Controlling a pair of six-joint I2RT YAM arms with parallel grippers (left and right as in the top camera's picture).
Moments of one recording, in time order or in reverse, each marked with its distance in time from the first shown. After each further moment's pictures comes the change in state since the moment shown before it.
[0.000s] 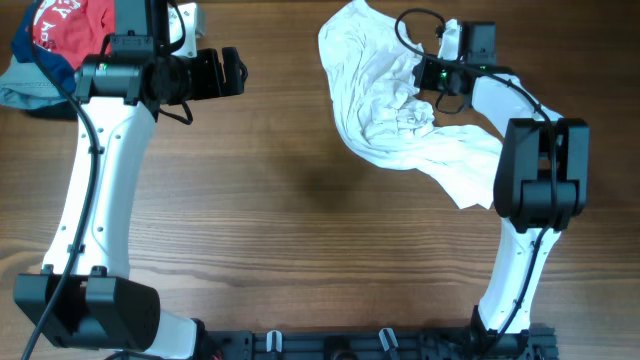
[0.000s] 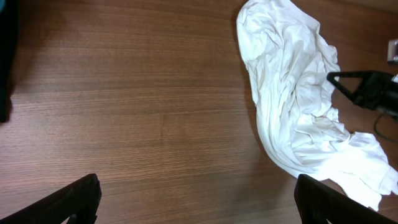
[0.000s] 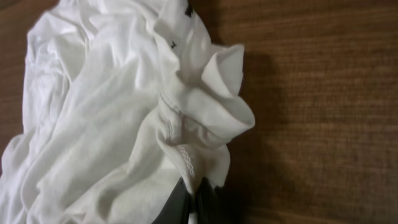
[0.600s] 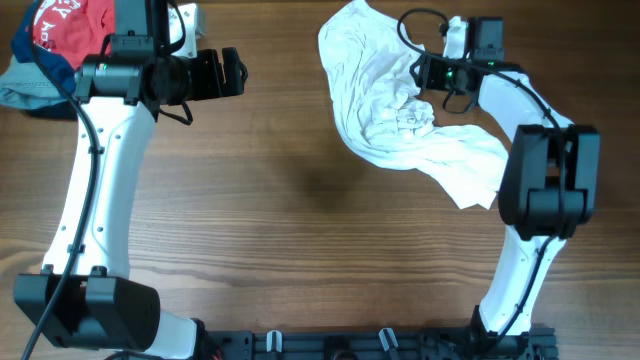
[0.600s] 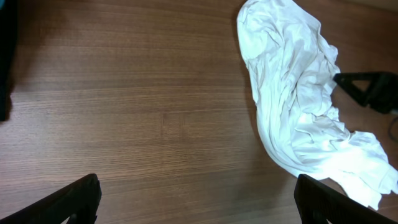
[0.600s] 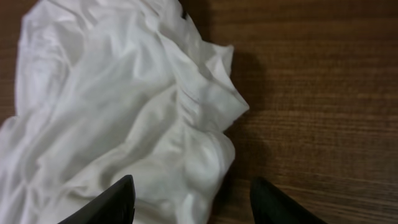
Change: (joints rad) left arm 0.000 0.000 0.000 -0.005 0.000 0.000; right arm -0.006 -0.052 -0.024 -0.048 0.051 -0.080
